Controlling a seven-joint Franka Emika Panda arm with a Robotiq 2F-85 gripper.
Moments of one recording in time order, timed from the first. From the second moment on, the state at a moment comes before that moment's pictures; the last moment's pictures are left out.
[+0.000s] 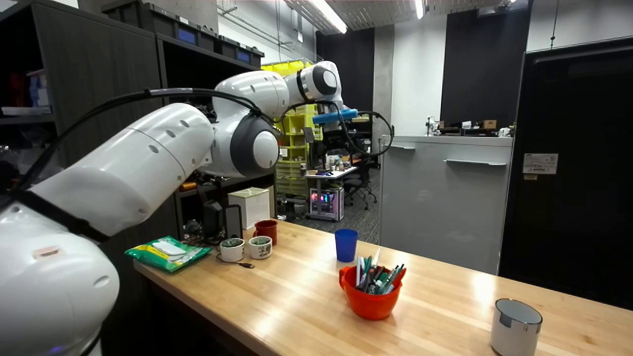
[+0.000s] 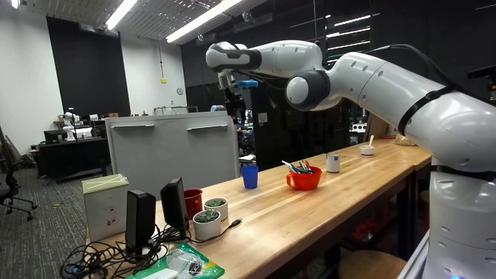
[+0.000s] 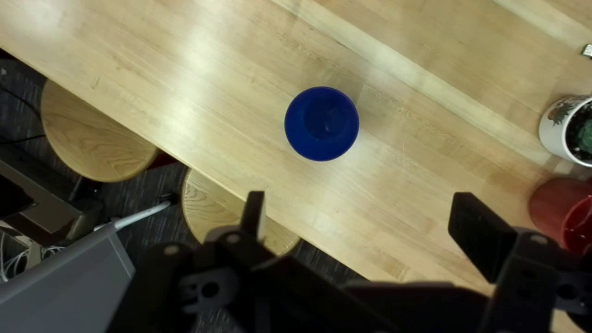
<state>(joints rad) 0.07 0.92 -0.04 -0.35 -0.17 1.25 -0.49</state>
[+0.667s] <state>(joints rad) -0.08 0.85 -0.04 -0.36 -0.12 1.07 -0.44</state>
